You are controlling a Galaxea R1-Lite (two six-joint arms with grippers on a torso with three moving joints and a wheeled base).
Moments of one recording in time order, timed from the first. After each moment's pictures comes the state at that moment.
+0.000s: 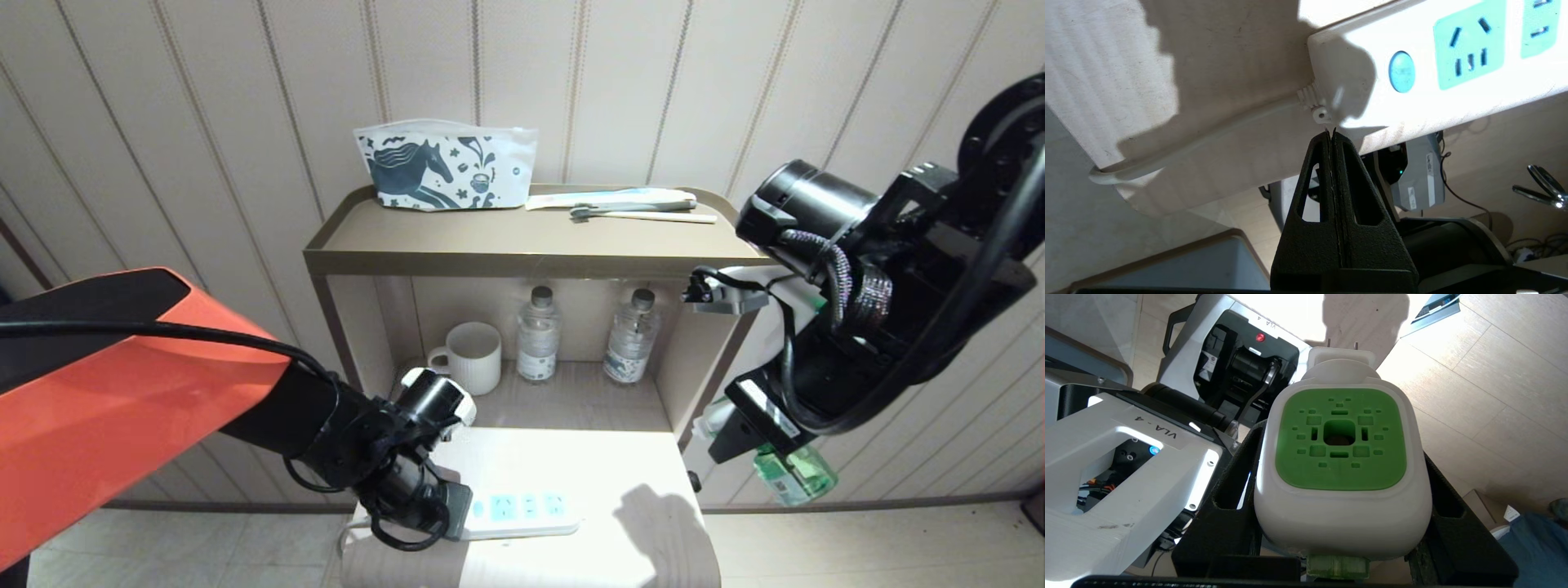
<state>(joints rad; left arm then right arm) -0.67 2.12 -1.05 0.14 -0.04 -0.32 0.53 1.74 -1.71 1.18 0.05 0.09</state>
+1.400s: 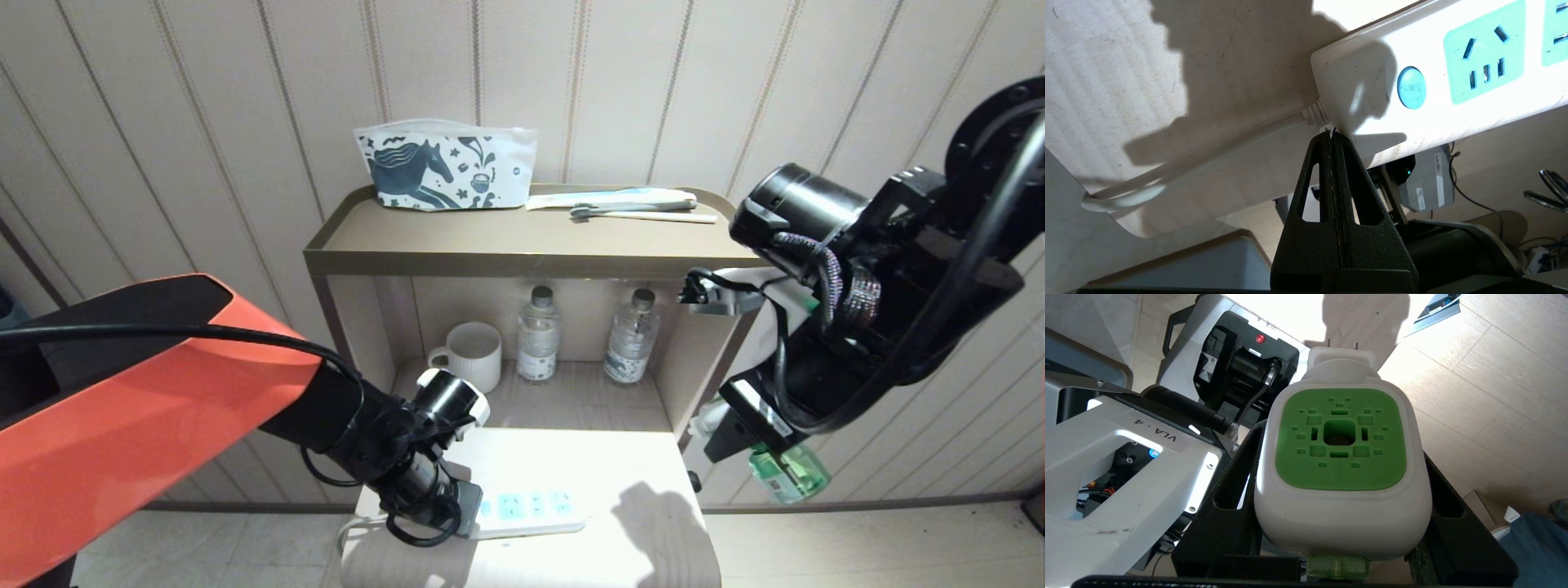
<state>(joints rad) -0.69 2.18 -1.12 0.17 -0.02 -0.30 0.52 1.75 -1.71 1.16 0.05 0.09</state>
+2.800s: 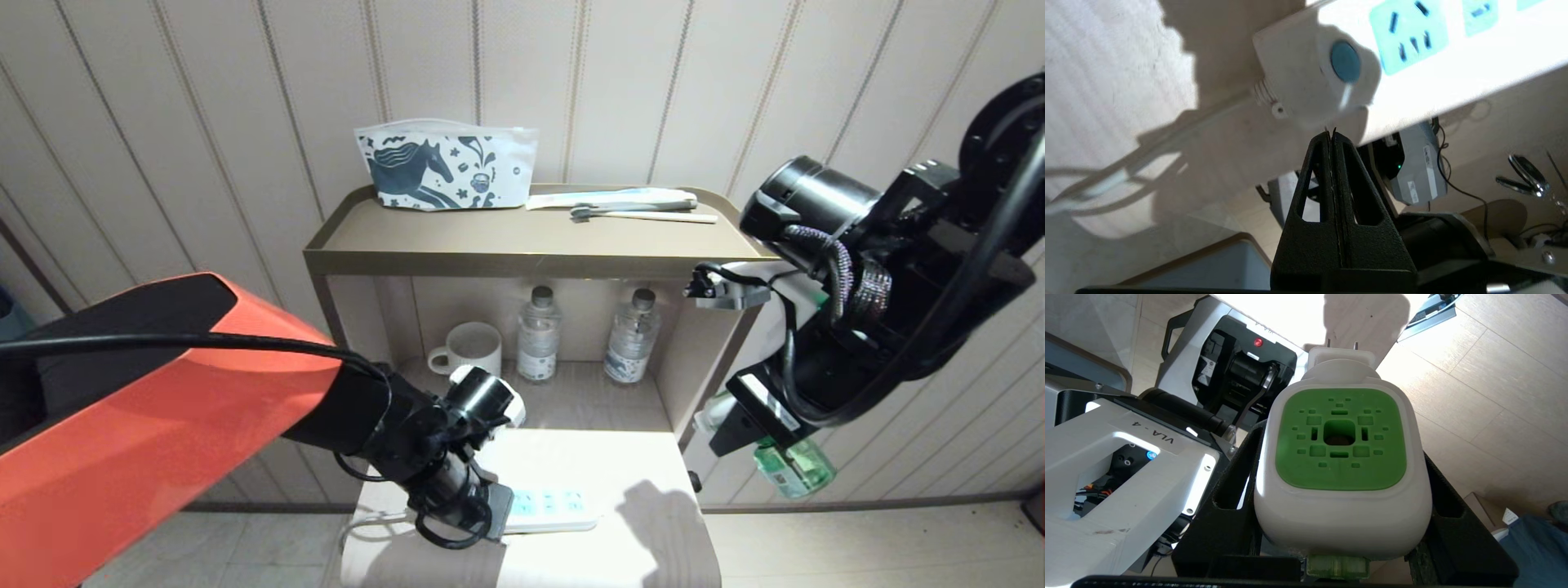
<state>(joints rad) -0.77 2.17 -1.21 0.25 -0.02 -0.32 0.51 1.75 -1.71 1.16 0.05 0.08</state>
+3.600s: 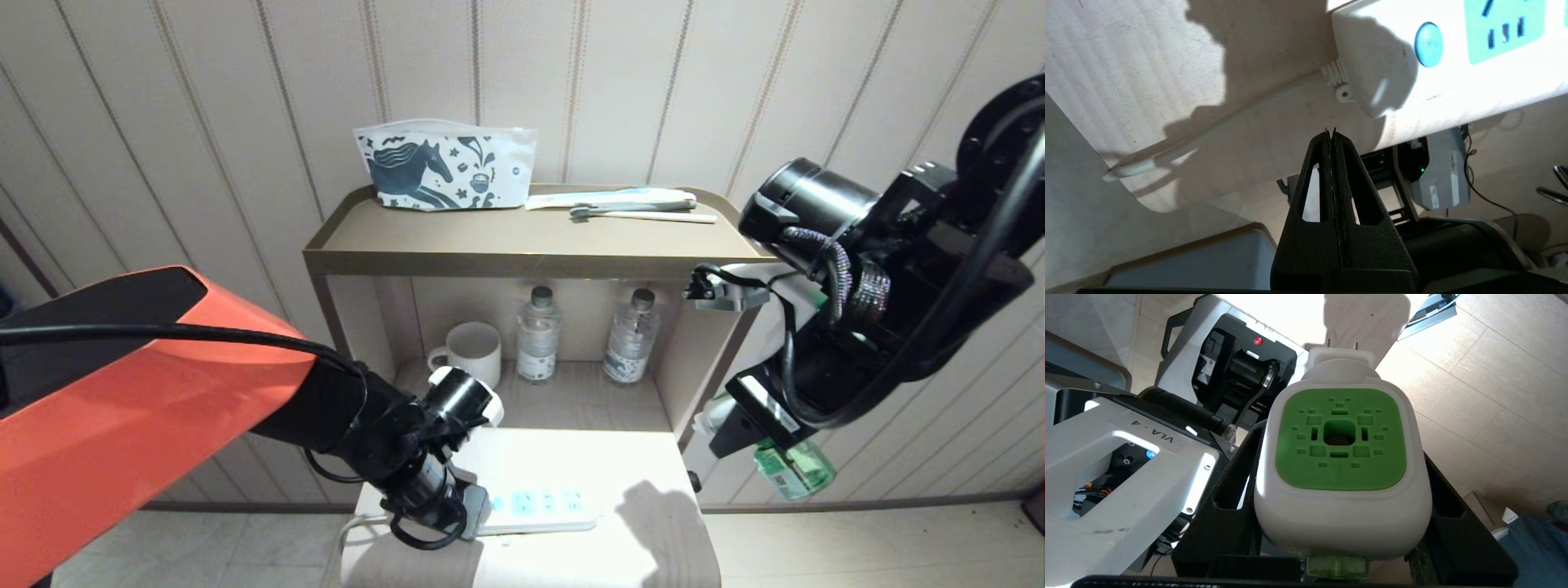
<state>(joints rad) -0.73 2.15 -1.16 0.26 0.05 -0.32 0.51 1.75 -1.71 1.16 0.05 0.08</state>
